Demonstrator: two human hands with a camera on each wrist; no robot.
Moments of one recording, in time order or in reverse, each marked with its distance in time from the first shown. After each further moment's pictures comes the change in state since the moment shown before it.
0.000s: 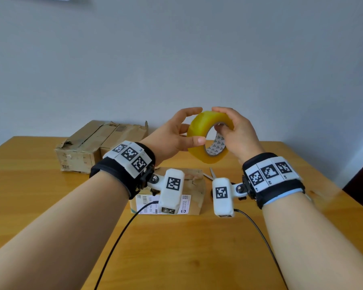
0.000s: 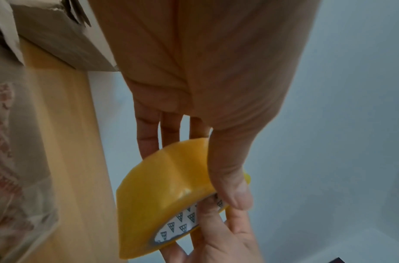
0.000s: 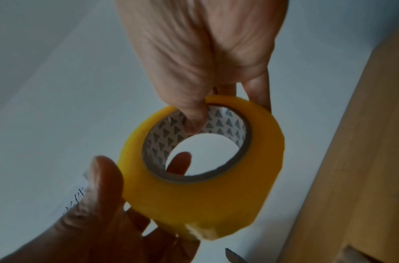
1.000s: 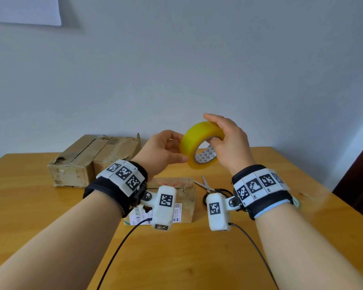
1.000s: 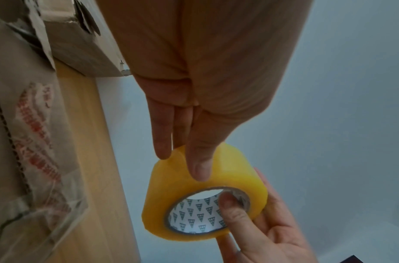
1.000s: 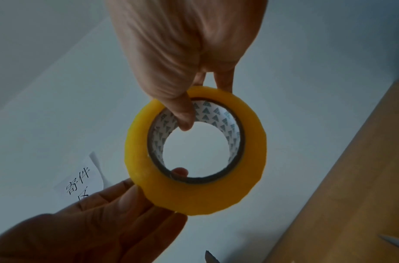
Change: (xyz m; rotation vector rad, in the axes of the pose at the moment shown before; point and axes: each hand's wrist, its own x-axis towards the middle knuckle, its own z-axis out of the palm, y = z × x) left_hand -0.006 -0.001 0.010 -0.008 0.155 -0.062; right_hand -0.018 -0.005 -0.016 -0.169 0.078 -0.199
